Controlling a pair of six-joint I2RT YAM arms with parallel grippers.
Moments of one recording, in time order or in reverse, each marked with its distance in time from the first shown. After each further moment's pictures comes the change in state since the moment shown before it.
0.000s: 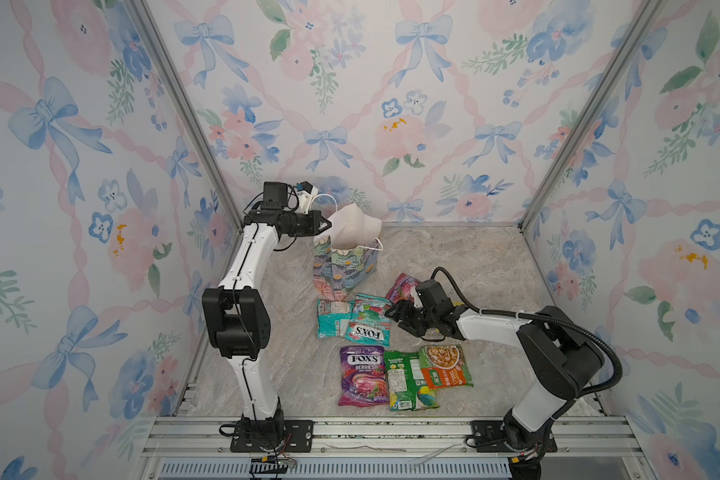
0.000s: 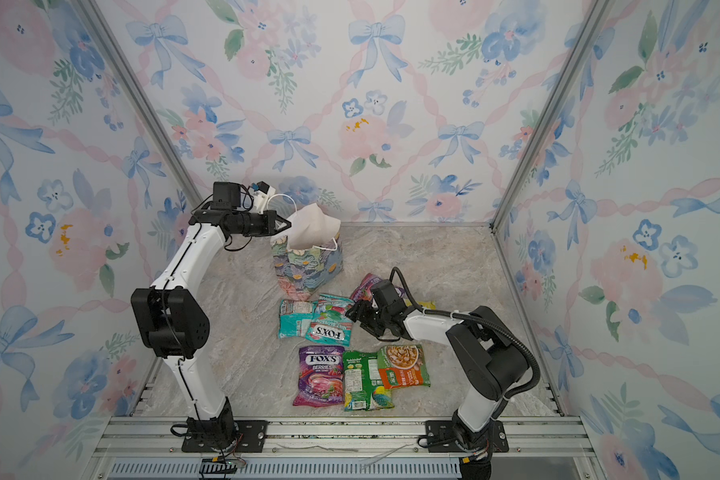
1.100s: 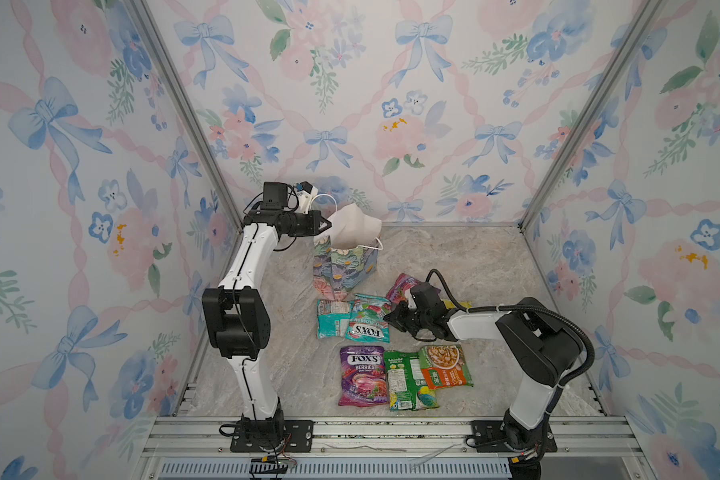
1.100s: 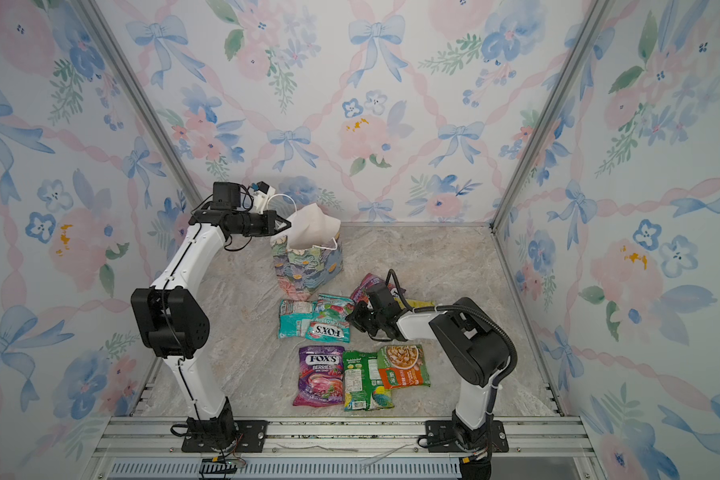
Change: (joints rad) left arm 0.001 0.000 -0.002 0.001 0.000 0.000; right arm 0.014 0.116 0.005 0.173 -0.026 0.090
